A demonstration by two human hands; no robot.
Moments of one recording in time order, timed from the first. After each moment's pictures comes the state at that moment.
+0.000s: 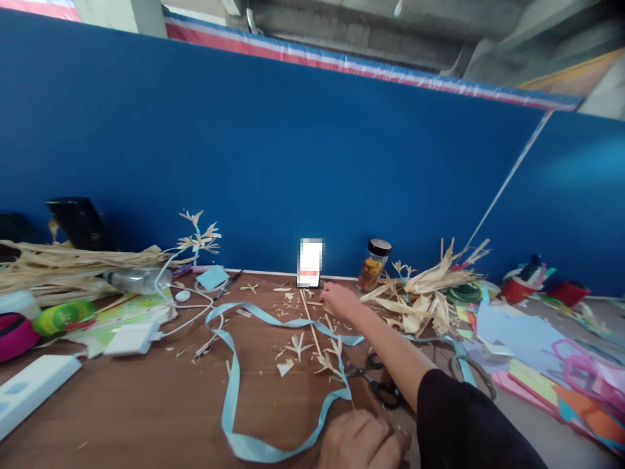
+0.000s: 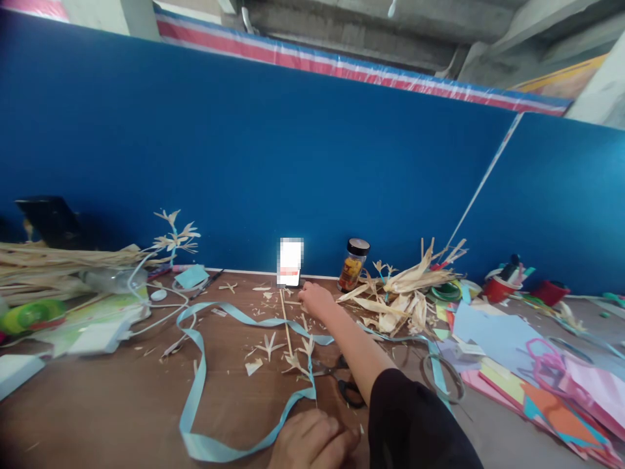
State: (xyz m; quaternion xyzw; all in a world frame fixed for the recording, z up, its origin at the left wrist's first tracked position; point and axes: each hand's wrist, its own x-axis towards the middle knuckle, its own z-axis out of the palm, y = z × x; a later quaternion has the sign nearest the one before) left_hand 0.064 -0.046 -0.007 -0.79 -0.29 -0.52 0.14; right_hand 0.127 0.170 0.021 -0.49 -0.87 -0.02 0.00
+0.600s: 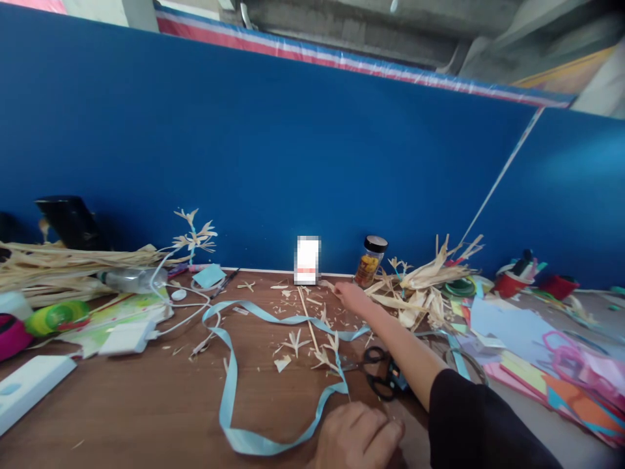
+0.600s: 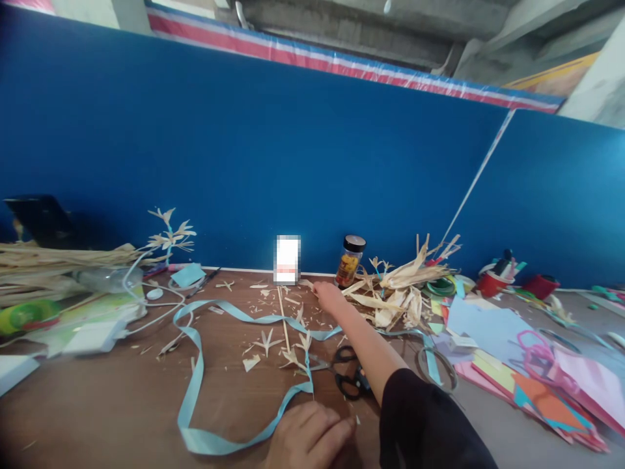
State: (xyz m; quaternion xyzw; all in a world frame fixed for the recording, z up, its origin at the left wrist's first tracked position) left_hand 0.061 -0.045 -0.018 -0.82 -0.27 -0.49 0.12; right_hand 0.163 0.175 0.015 -0.56 -0.83 0.00 0.03
